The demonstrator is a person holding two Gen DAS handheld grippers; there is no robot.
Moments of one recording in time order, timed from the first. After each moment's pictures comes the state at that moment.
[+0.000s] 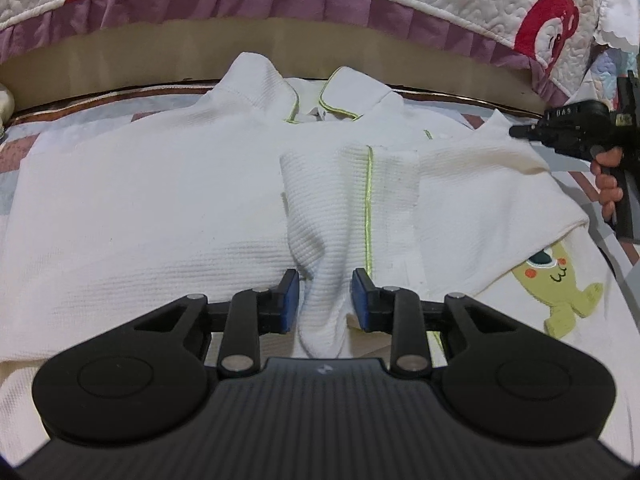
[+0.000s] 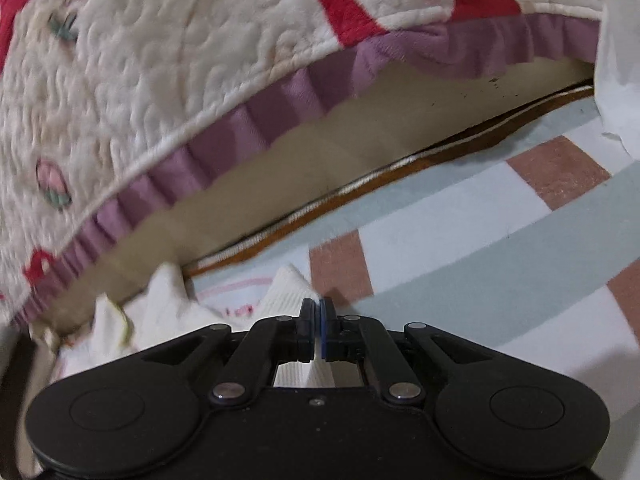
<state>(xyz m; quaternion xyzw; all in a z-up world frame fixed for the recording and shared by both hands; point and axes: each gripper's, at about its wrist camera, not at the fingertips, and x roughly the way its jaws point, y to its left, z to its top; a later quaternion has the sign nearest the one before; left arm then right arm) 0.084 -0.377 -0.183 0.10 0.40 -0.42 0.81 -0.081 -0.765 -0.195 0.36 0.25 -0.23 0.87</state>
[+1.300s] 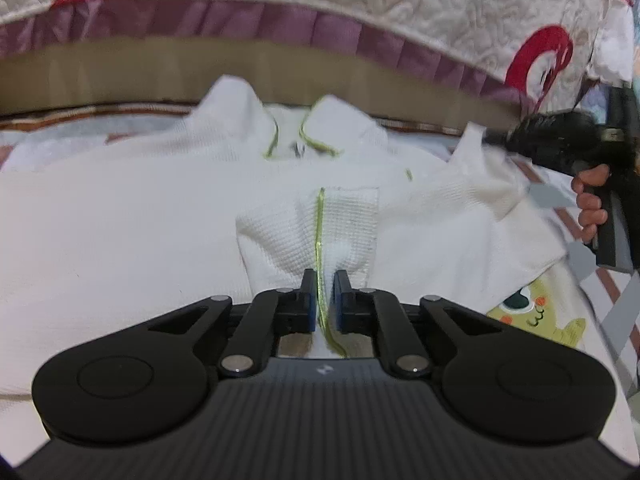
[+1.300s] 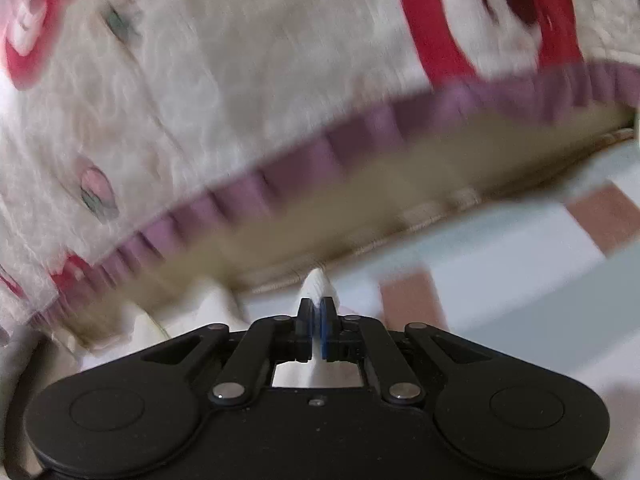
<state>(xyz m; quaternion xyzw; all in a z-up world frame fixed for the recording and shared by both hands) 0.099 -0.392 -0.165 0.05 0.39 -0.44 0.81 -0.048 -0.749 -0.166 0.29 0.25 -0.22 0.90</state>
